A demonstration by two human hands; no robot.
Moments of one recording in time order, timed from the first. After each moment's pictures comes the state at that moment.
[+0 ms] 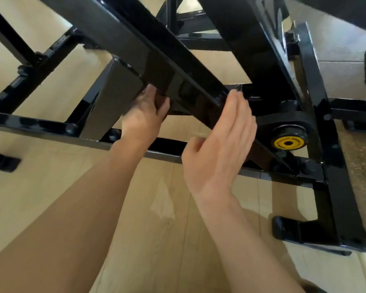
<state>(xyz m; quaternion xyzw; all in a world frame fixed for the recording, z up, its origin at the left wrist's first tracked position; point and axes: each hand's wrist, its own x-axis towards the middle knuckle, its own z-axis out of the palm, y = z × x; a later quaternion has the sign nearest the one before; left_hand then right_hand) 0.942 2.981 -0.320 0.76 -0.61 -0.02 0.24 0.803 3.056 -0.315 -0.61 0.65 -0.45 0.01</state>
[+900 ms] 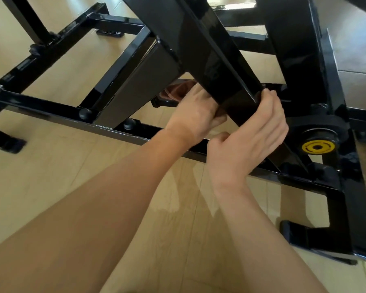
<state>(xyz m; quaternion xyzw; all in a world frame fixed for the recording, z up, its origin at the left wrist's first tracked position) 0.913 2.974 -0.329 0.55 -0.80 0.00 0.24 0.816 3.038 -0.327 -0.55 0.67 -0.50 -0.07</state>
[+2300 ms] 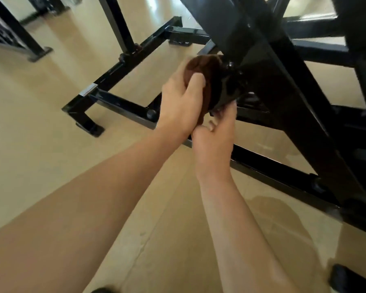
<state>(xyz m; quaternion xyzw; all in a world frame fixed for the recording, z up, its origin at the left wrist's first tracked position) 0.990 3.035 -0.242 0.68 -0.46 -0.18 0.55 0.912 3.057 -0.287 -0.46 0.42 -0.50 0.61</state>
